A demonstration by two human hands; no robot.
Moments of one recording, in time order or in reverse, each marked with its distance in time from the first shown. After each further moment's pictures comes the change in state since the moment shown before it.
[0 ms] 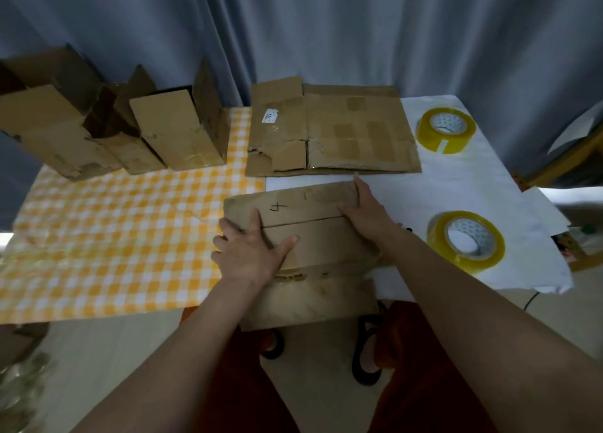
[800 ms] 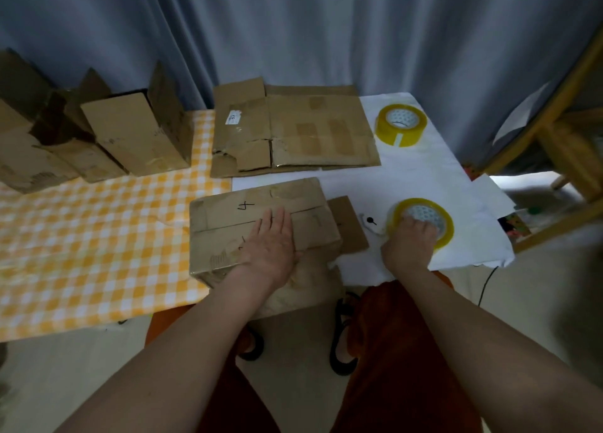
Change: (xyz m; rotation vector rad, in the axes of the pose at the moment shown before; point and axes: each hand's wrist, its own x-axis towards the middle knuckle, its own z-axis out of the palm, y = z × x) left_hand -0.016 0.063 0.027 0.374 -0.069 0.566; right_hand -0.047 0.106 -0.057 -0.942 0.491 0.362
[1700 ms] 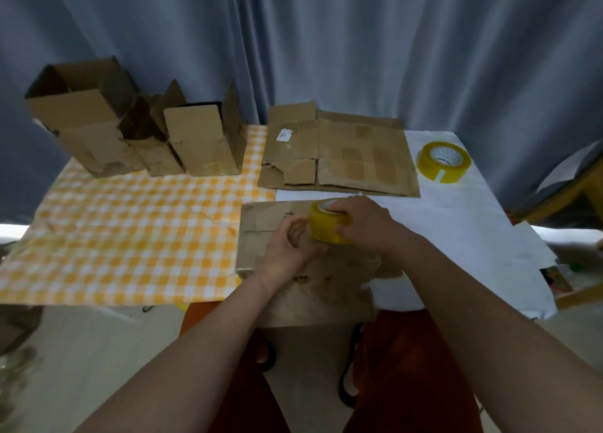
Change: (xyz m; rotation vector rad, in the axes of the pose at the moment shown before) left_hand -0.031 -0.038 -0.008 -1.651 0.341 -0.061; right_hand -0.041 -0.127 -0.113 0.235 -0.281 -0.804
